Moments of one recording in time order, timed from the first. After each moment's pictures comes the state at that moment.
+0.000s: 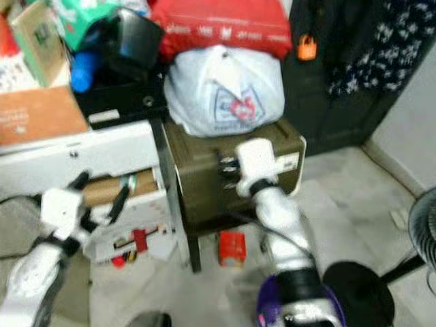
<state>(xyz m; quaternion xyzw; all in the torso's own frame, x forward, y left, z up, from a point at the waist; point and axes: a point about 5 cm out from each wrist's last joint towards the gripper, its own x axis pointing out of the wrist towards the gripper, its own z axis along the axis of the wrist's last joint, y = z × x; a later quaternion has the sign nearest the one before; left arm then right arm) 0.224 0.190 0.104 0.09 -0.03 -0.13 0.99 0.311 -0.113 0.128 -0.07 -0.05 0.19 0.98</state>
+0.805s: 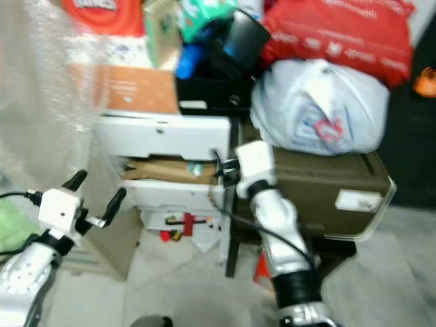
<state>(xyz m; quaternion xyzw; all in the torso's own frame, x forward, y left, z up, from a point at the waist) 0.226 0.201 0.103 0.14 -0.02 -0.15 0.98 0.312 -0.115 0.129 -0.07 -0.05 0.18 0.98</state>
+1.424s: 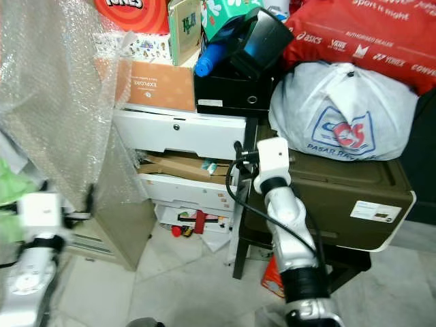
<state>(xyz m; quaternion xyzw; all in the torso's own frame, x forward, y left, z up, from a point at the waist) 0.227 0.235 0.087 0.09 0.00 0.08 0.99 0.316 -0.141 0.122 -0.06 -0.03 0.06 1.00</state>
